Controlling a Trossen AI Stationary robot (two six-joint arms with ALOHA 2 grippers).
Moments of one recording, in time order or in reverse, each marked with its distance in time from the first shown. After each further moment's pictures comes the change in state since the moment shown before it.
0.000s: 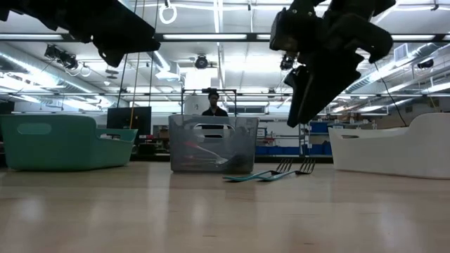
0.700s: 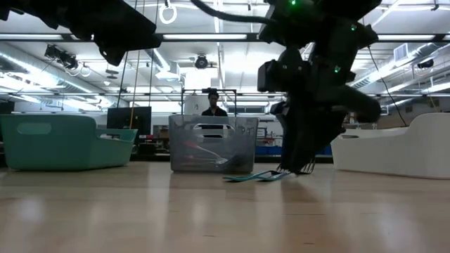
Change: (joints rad) left arm 0.000 0.000 0.000 0.019 0.000 0.002; right arm -0.037 0.171 -0.005 0.077 0.002 -0.162
